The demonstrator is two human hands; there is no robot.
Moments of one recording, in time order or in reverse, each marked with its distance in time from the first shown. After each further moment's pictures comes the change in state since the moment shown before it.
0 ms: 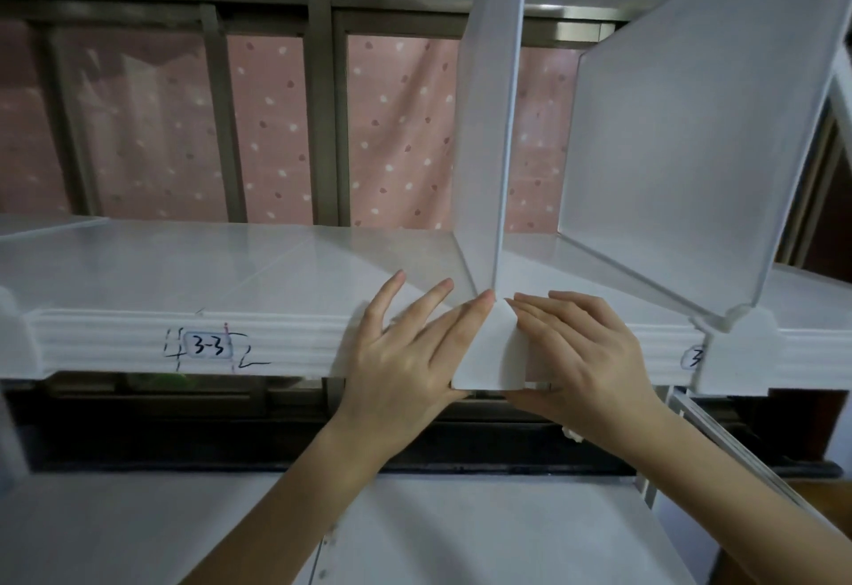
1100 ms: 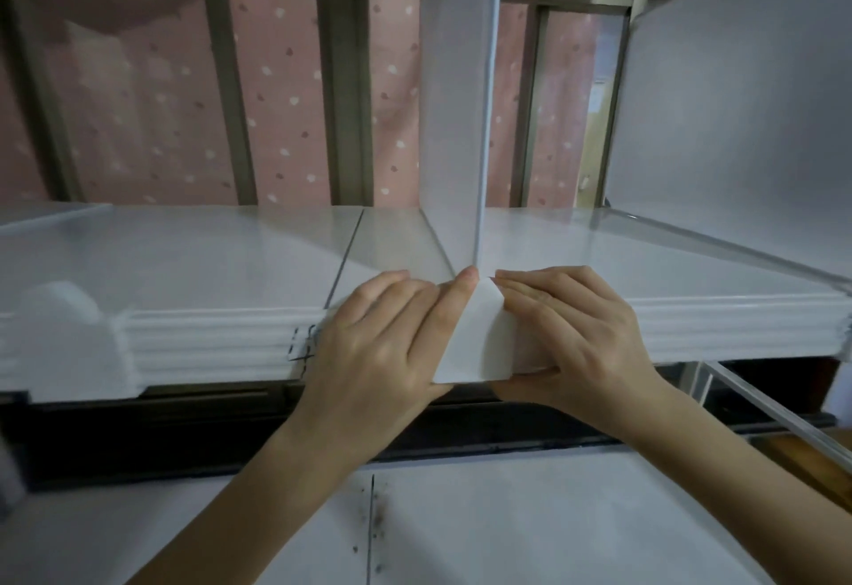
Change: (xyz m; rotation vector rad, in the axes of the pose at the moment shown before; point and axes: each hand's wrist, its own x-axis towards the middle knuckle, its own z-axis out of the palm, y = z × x) left_hand -0.053 -0.113 -0.048 -0.112 -0.039 0.046; right_hand 0.080 -0.095 0.056 0.079 0.007 -0.013
